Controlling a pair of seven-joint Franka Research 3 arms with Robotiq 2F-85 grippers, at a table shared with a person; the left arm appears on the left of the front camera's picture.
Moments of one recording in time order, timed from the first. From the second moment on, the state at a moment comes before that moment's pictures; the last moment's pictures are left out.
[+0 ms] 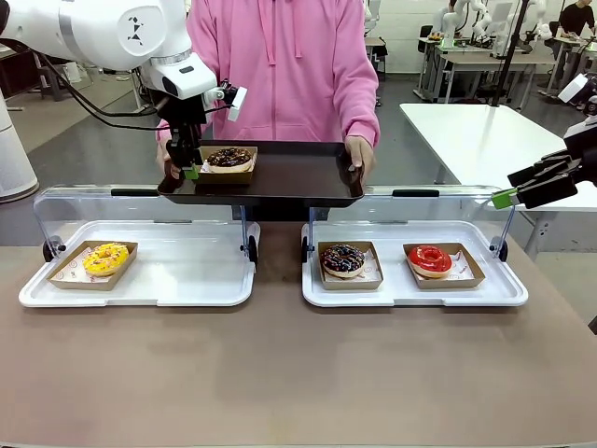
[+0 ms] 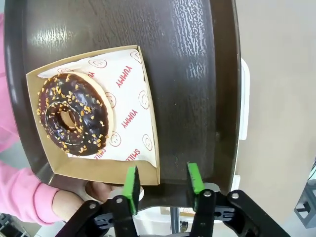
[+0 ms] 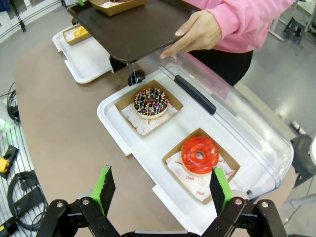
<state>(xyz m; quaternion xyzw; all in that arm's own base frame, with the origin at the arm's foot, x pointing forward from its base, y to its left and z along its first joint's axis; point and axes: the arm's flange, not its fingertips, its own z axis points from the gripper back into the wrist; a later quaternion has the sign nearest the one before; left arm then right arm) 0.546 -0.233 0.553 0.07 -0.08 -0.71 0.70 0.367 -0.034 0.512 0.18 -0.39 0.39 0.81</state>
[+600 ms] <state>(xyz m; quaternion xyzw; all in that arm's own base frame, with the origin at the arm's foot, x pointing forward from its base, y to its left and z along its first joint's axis) 0.547 -0.231 0.556 0.05 -0.07 -0.71 0.70 0.367 -0.034 0.512 0.18 -0.39 0.39 0.81</state>
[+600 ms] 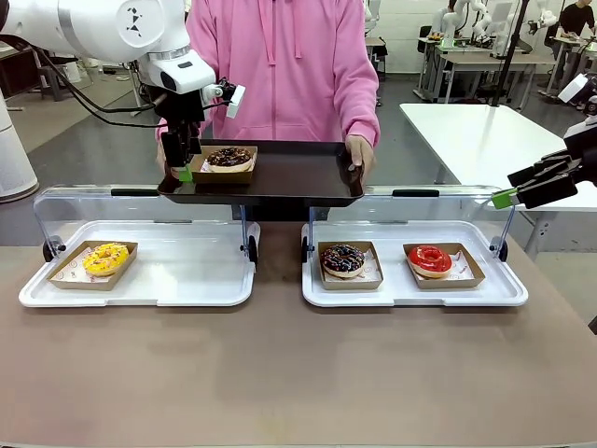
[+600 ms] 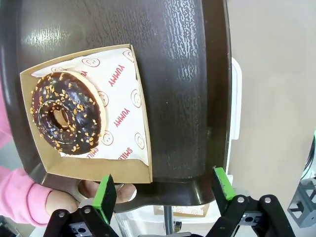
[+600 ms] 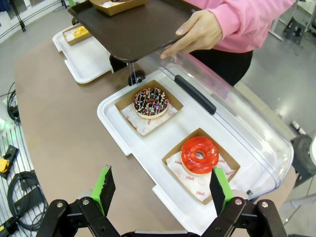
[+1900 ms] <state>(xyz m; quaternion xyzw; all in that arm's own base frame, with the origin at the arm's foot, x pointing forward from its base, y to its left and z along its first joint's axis) 0.544 -0.232 0.558 0.04 -0.06 -0.71 0.70 0.367 -0.034 0.512 0.18 -0.39 0.39 0.81</state>
